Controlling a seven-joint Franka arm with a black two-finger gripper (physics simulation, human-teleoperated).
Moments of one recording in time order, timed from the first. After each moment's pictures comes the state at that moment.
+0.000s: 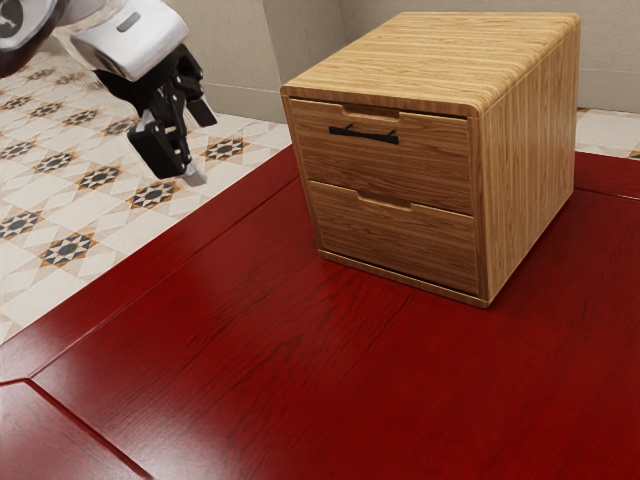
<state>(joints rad) 0.16 -0.19 -0.14 -1.45 0.04 1.62 1.02</state>
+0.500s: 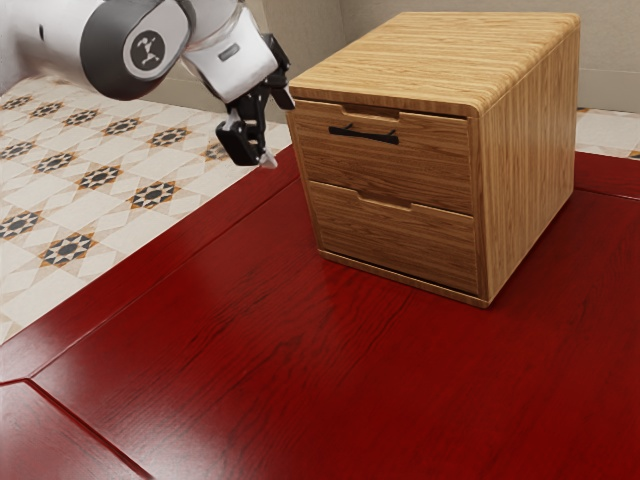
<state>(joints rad) 0.27 0.08 -0.31 -1.31 0.20 1.83 1.24</state>
